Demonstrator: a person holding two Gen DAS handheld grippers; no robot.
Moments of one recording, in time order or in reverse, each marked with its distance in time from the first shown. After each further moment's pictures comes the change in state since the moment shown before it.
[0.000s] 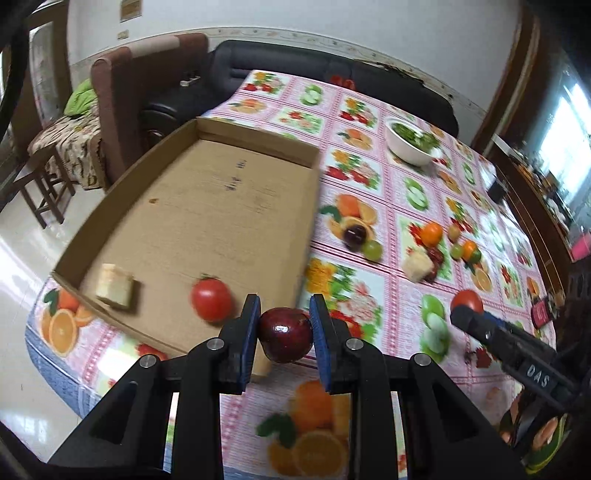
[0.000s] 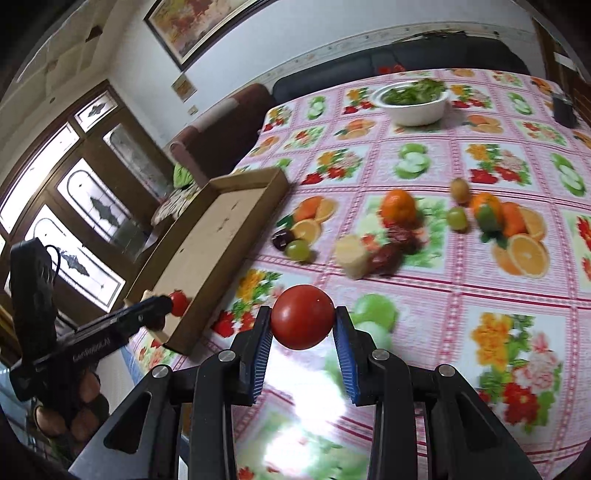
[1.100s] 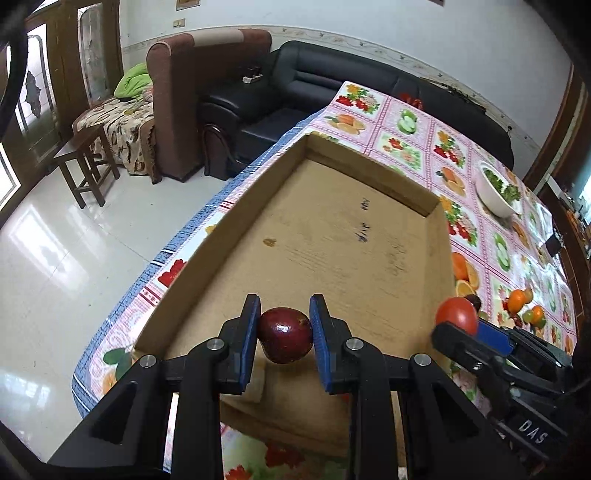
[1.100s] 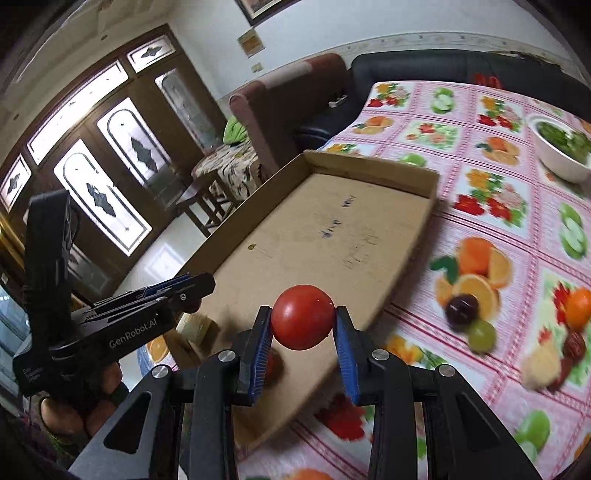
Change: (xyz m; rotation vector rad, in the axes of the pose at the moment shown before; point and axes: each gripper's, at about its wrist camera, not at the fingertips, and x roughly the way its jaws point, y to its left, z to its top) left arm 0.039 0.098 0.047 -0.130 -0.010 0.152; right arm 0.119 0.132 0.049 -0.237 0.108 0.111
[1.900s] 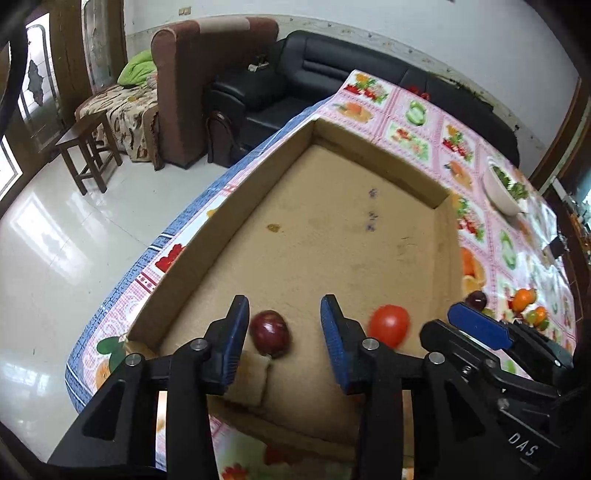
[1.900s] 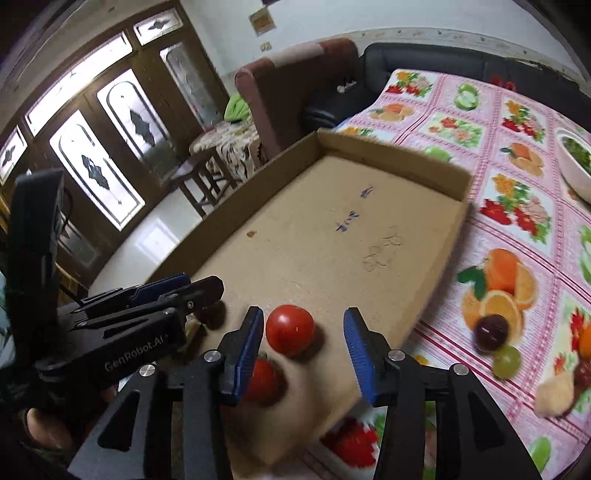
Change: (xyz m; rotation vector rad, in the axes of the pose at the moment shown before) left arm -0.001 -0.003 -0.006 -0.021 0.033 -0.005; right arm 0.020 0.012 0.003 -0.051 0.052 -0.032
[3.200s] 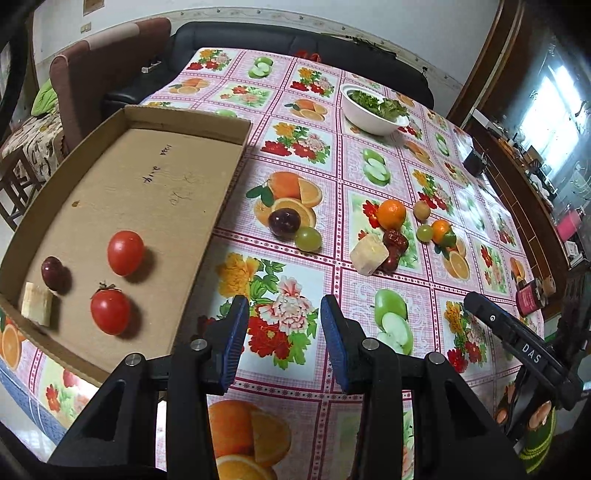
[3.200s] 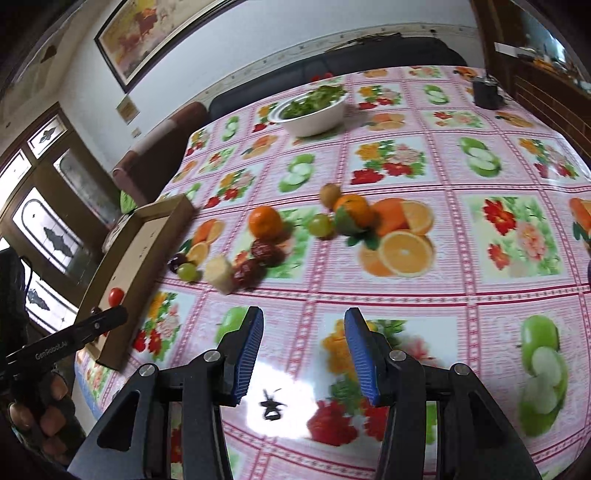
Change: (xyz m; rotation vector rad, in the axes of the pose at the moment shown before) left arm -0.024 -0.153 -0.060 0.228 0.084 -0.230; right arm -0.174 -0.197 -0.139 0.432 -0.187 -0.287
